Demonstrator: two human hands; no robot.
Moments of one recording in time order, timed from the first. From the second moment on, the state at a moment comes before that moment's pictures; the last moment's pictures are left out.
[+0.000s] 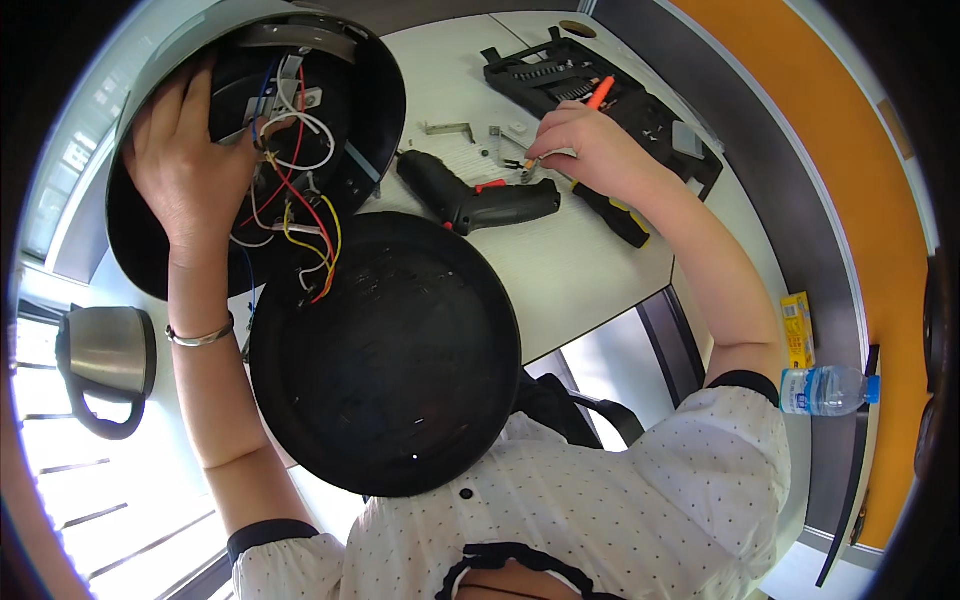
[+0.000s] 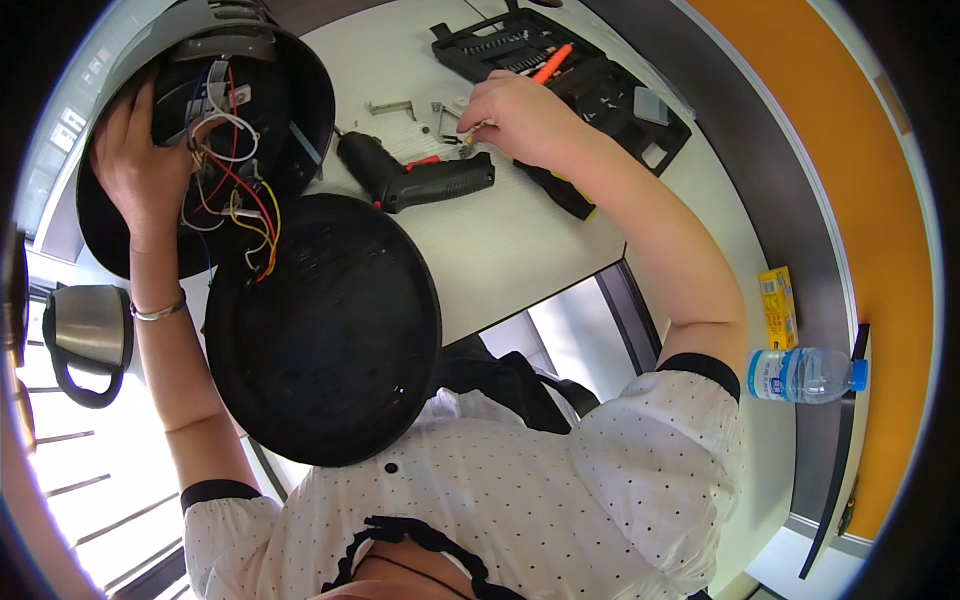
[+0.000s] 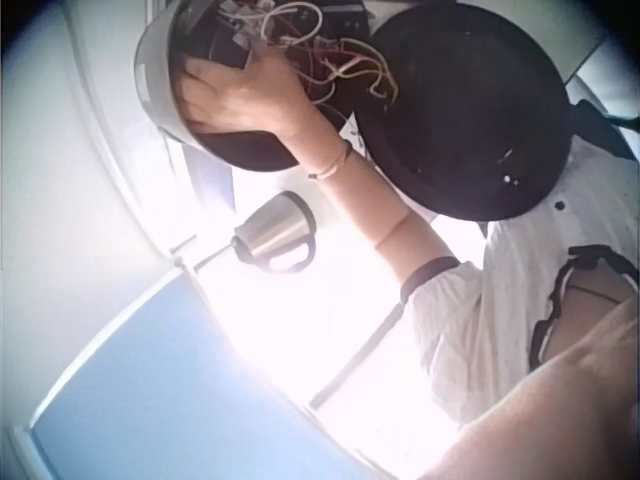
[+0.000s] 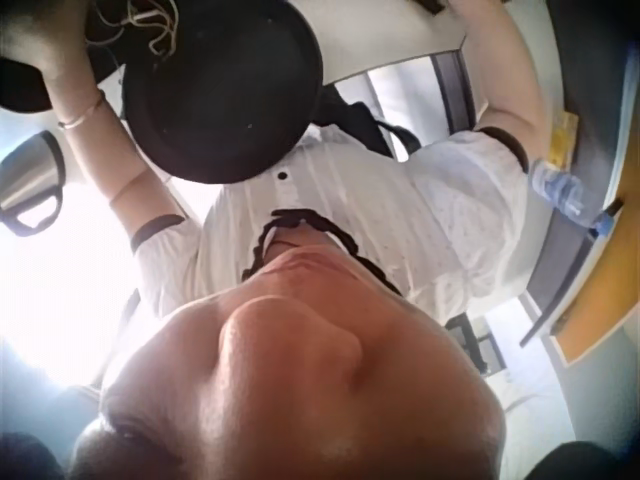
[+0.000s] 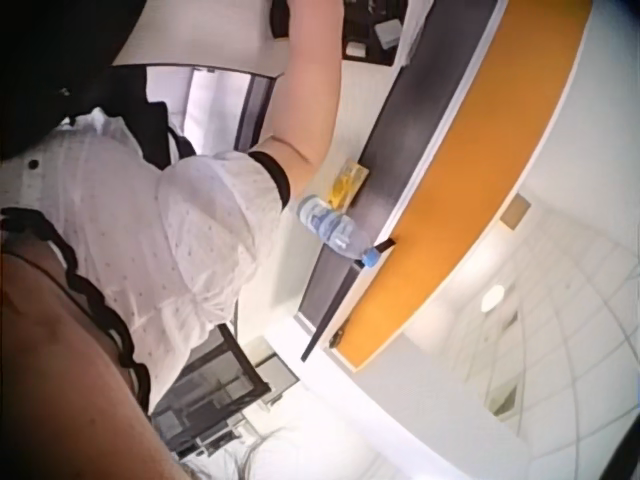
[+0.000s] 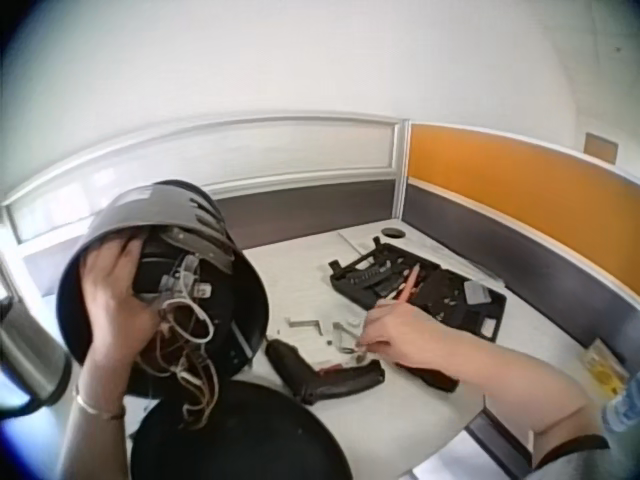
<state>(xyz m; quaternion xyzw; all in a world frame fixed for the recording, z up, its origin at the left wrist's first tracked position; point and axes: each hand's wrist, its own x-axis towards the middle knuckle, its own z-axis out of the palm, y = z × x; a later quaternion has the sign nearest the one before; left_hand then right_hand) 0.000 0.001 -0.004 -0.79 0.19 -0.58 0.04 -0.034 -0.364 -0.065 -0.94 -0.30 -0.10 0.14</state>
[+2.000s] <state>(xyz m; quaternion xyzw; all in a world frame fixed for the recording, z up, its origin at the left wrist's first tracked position) 0.000 0.000 -0.002 -0.78 0.21 -0.59 0.02 -0.083 -0.295 -0.069 -0.98 -0.11 -0.08 0.14</state>
